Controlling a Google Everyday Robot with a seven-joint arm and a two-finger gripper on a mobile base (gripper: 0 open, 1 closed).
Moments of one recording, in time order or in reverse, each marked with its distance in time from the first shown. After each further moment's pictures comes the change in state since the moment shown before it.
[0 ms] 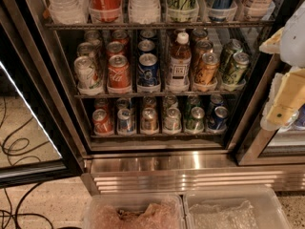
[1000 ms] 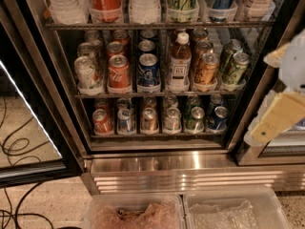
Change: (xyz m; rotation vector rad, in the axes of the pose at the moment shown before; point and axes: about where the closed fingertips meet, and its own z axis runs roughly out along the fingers) arm -0.011 0.028 0.005 0.081 -0.097 0.151
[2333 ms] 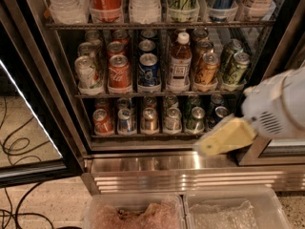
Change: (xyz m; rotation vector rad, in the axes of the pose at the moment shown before) arm -0.024 0.039 0.054 0.014 -0.207 0.361
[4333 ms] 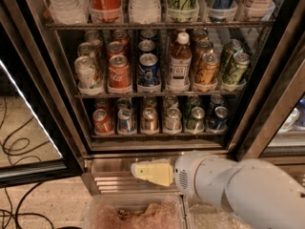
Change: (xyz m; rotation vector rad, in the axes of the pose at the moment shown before) arm 0.021 0.097 0.151 -0.051 -0.243 0.554
